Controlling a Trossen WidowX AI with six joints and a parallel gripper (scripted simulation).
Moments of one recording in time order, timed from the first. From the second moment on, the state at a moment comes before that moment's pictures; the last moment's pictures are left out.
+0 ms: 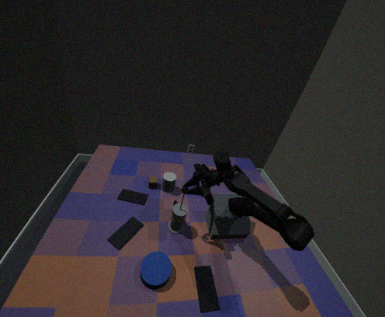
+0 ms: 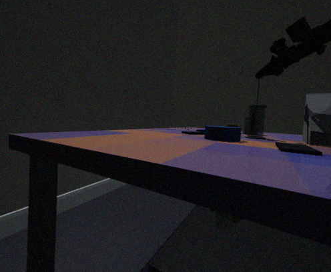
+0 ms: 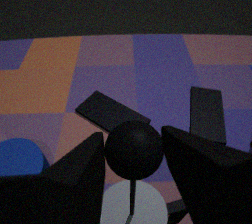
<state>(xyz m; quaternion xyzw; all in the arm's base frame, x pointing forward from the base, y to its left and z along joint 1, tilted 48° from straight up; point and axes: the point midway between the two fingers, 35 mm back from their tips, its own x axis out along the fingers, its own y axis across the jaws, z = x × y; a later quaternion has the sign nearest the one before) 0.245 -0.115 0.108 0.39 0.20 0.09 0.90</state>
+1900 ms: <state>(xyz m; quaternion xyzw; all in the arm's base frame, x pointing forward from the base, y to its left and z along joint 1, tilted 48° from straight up) 0.273 -0.076 0.043 0.38 0.19 0.09 0.90</state>
